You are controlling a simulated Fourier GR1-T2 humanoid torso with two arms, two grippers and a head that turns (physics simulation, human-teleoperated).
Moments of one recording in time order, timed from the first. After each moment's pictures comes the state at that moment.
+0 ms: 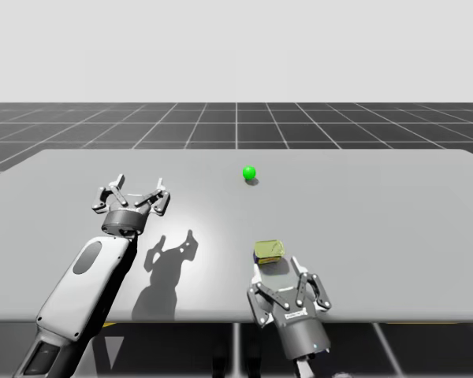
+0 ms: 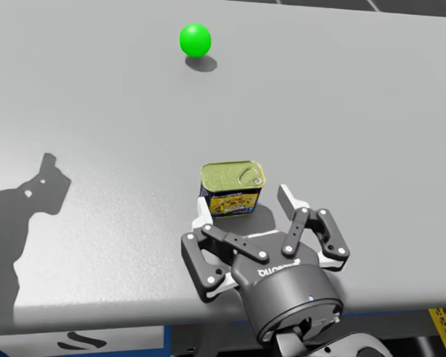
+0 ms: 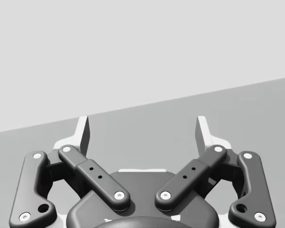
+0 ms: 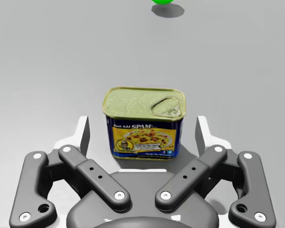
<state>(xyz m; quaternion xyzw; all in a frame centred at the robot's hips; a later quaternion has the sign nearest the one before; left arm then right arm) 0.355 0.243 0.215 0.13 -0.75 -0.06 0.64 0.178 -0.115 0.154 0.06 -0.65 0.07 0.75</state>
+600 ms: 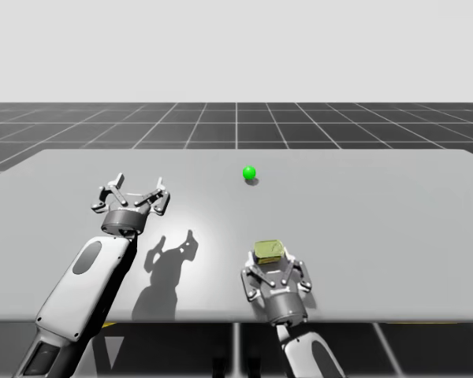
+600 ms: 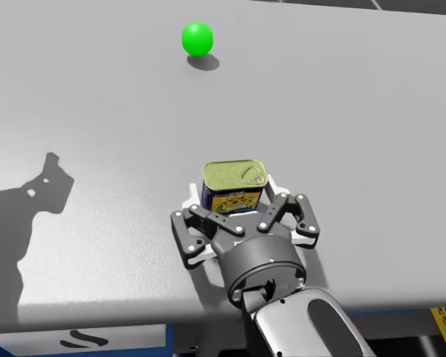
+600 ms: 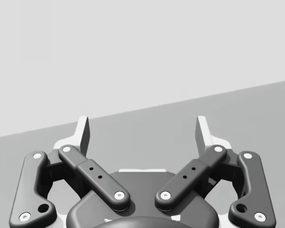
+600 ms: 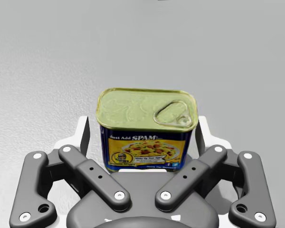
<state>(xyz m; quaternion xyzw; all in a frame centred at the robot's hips) 0.355 0.242 0.216 0.14 -0.76 -0.06 0.64 0.216 -0.098 0.133 0.02 -0.63 0.06 0.77</state>
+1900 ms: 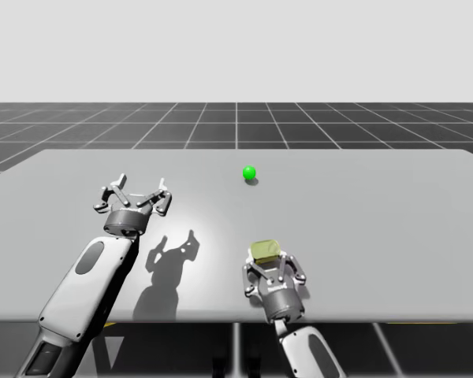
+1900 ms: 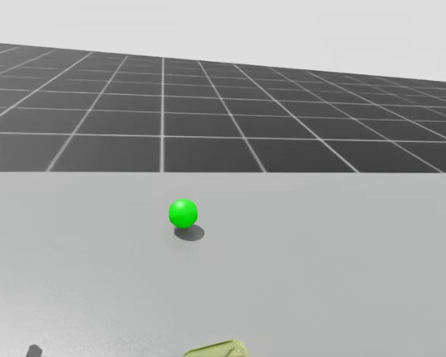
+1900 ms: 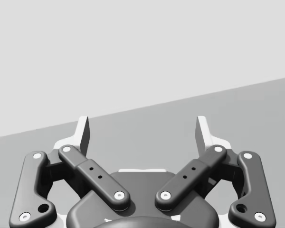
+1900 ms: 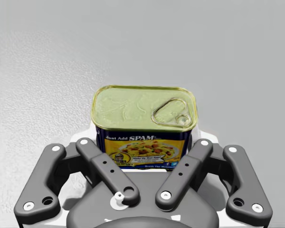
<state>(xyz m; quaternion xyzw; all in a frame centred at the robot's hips) 0.355 0.239 0.215 0.13 -0.76 -0.07 0.64 0.223 -0.096 0.130 0.04 -0.62 0.09 0.78</state>
